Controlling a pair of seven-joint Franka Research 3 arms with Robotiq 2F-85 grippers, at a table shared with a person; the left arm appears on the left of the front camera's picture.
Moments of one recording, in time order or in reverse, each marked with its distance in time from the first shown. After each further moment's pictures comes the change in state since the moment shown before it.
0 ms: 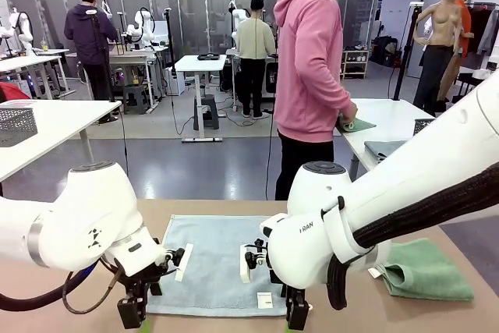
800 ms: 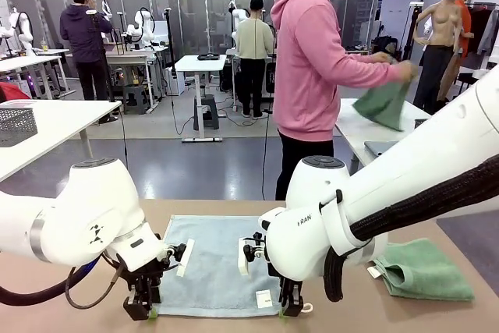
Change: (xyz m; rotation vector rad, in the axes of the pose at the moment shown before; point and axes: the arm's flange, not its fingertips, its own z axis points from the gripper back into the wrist) left arm 0.003 0.006 0.006 0.014 0.003 0.001; right arm 0.004 -0.008 0.007 -0.015 -0.012 -0.003
